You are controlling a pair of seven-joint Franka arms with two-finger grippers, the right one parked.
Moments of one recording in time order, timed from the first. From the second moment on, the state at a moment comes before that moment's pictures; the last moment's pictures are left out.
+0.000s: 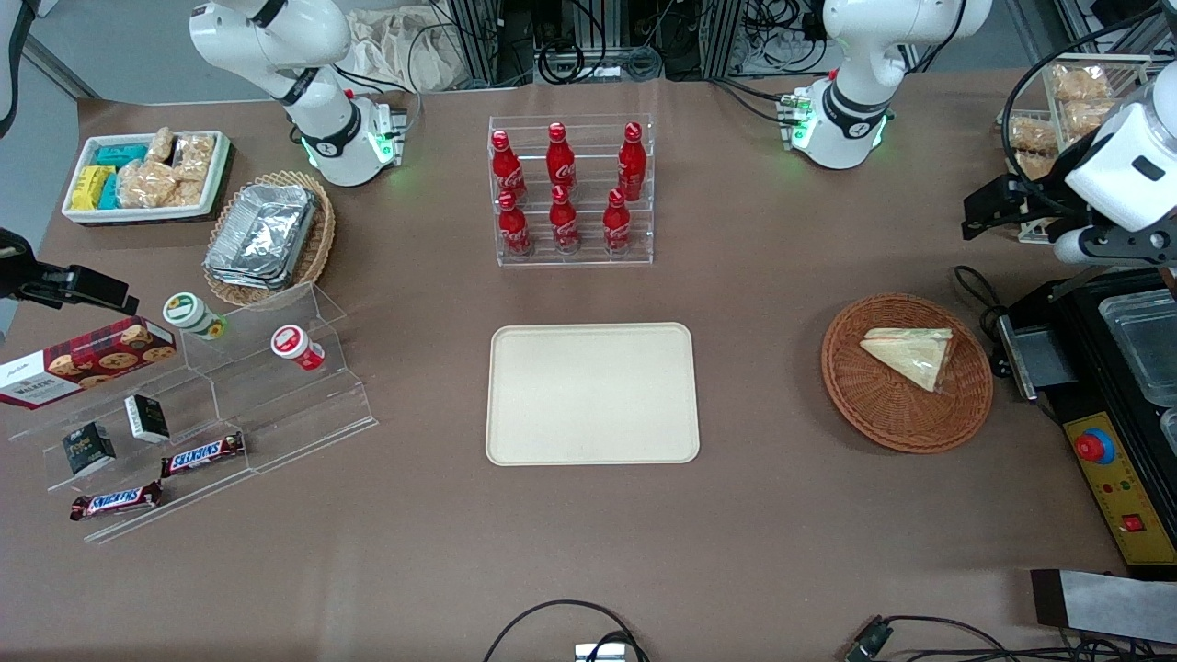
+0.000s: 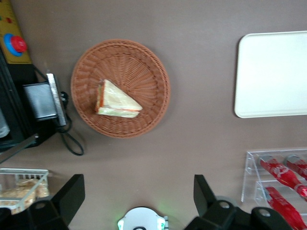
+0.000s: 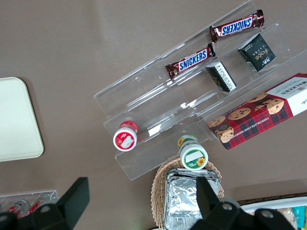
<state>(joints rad) -0.05 0.00 -0.05 -1.49 -0.01 1.38 -0.05</state>
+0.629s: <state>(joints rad) -0.04 0.02 -0.04 -1.49 0.01 1.40 -0.07</state>
